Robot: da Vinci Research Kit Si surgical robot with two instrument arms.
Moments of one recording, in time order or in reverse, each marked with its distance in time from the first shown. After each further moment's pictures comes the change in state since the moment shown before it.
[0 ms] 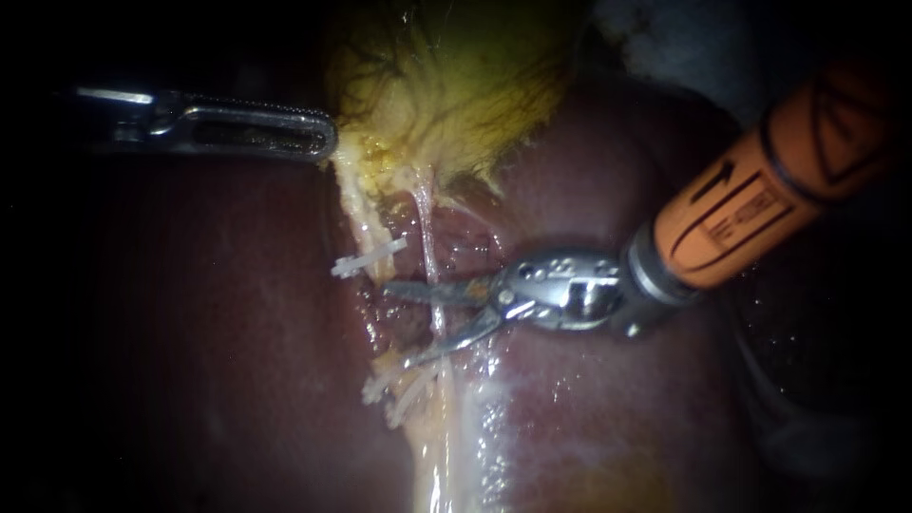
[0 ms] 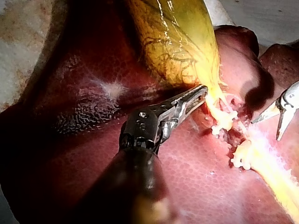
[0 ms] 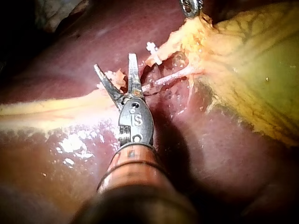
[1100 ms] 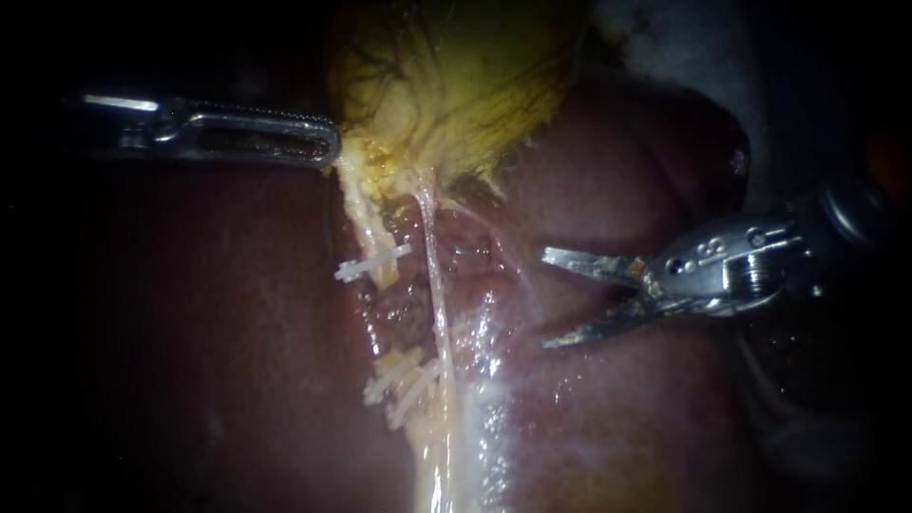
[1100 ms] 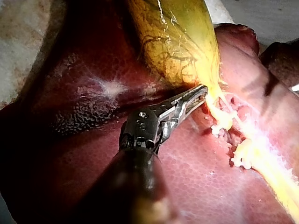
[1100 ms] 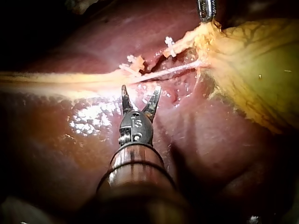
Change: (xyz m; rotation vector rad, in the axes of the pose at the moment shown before) right arm 0.004 -0.003 -0.012 -0.303 -0.346 0.000; left arm 0.001 0.000 0.001 -0.002 -0.004 0.002
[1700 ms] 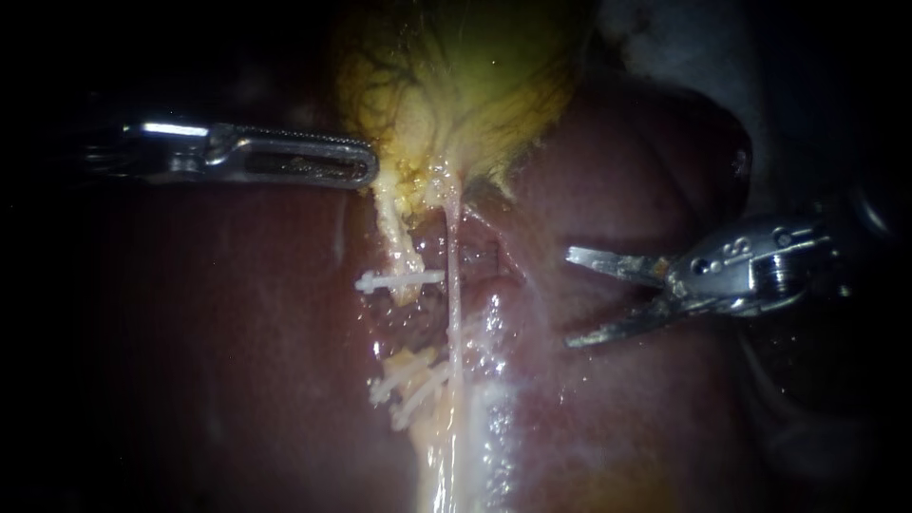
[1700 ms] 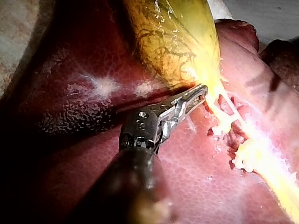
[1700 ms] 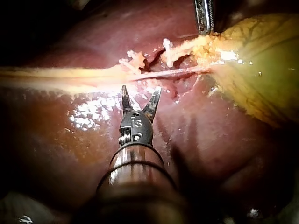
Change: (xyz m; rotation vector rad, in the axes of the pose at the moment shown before) right arm -0.001 0.000 -0.001 0.007 -0.002 -0.005; left arm 0.003 0.002 0.004 -0.005 -0.002 -0.010
